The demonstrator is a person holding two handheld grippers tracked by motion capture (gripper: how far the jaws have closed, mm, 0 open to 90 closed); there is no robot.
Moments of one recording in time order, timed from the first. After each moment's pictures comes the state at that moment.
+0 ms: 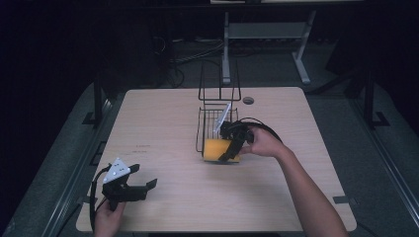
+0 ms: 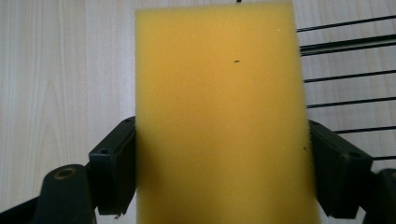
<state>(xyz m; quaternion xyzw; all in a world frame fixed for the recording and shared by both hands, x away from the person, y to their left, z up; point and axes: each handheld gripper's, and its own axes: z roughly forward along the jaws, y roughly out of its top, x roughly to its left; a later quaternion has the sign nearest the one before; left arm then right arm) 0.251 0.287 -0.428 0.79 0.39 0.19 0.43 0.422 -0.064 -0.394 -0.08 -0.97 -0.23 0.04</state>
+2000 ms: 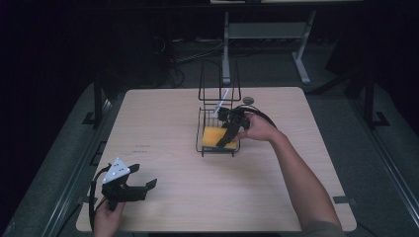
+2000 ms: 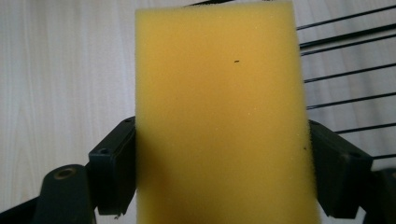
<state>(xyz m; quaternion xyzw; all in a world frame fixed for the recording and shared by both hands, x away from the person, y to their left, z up) 0.251 0.286 -0.426 0.79 0.38 0.19 0.43 0.474 -0.060 -0.392 -0.12 -0.97 -0.22 0.06</state>
